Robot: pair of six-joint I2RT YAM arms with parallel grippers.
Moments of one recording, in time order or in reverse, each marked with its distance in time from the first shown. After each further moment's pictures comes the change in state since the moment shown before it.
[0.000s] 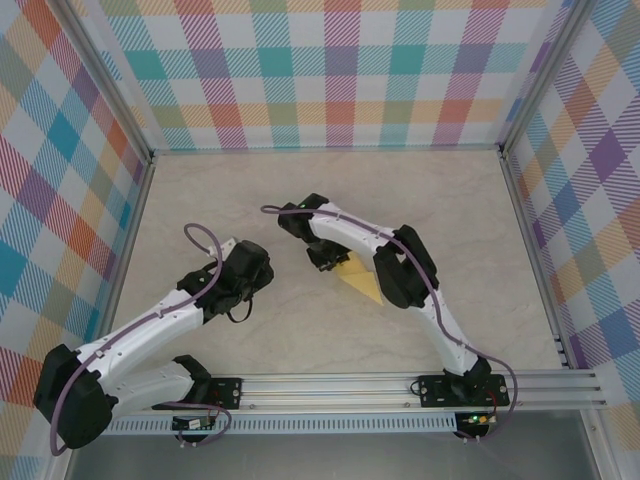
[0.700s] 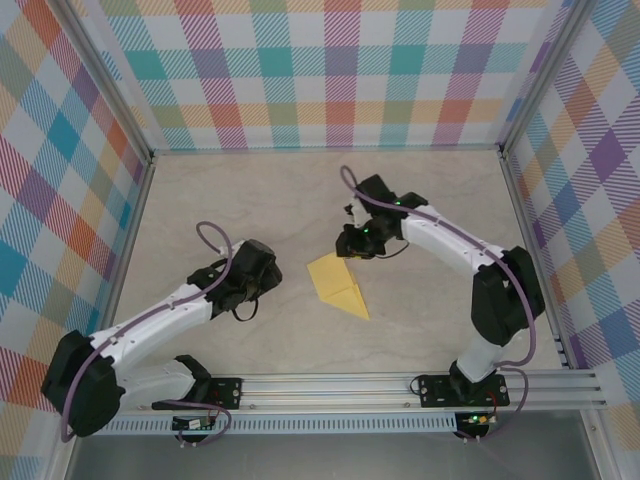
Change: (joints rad) left arm 0.002 0.108 0.000 0.068 0.127 0.035; right arm -0.298 -0.694 -0.769 0.649 -0.752 0.018
